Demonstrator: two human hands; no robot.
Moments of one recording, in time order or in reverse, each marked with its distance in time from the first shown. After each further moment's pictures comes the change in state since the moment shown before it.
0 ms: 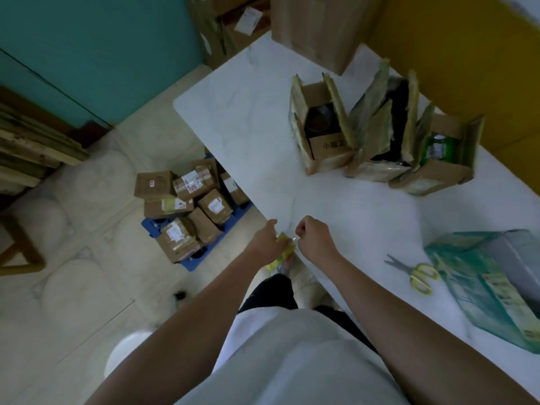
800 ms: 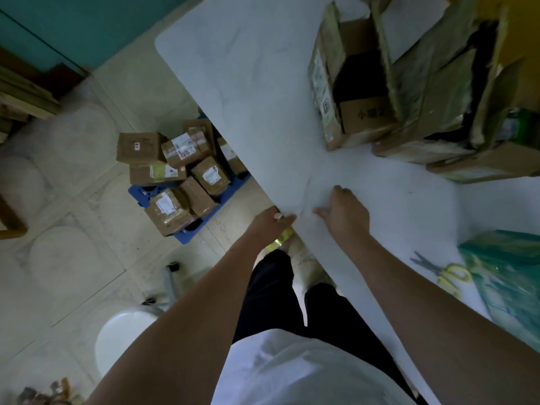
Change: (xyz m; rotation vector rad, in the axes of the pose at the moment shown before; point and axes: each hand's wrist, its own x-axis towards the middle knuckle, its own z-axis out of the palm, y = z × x) left_hand 0.100 -0.065 0.021 -0.271 -0.065 -0.140; right_hand 0.070 0.037 0.015 -0.410 0.122 0.055
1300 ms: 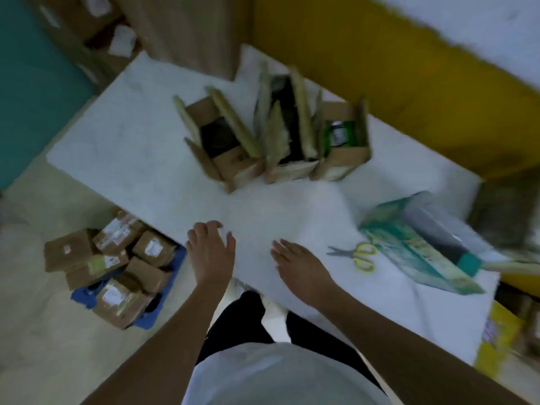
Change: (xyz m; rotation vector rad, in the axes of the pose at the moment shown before) left_hand -0.052 0.079 0.037 0.688 0.749 0.604; right_hand -0.090 0.100 0.013 -0.110 0.138 -0.414
